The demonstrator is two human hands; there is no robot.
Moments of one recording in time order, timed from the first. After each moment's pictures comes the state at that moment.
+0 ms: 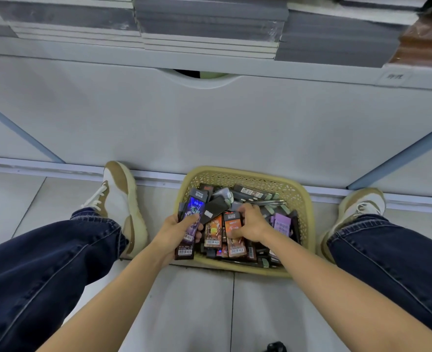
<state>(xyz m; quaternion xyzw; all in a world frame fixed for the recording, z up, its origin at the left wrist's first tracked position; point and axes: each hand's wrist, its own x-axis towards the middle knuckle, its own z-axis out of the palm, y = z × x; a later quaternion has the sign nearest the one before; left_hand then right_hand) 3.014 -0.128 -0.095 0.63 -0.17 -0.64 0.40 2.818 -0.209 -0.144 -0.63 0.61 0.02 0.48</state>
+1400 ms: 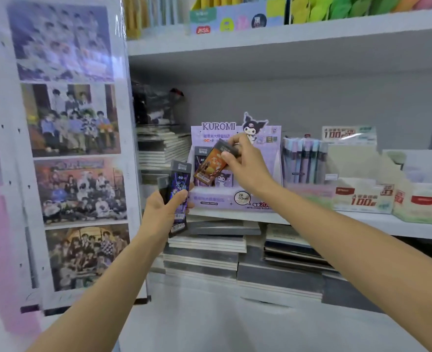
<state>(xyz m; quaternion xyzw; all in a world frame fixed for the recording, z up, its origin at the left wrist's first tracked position) 3.194 -0.245 0.304 0.47 -0.45 -0.27 0.71 3.021 -0.332 0.389 -0.80 0.24 -0.51 0.21</state>
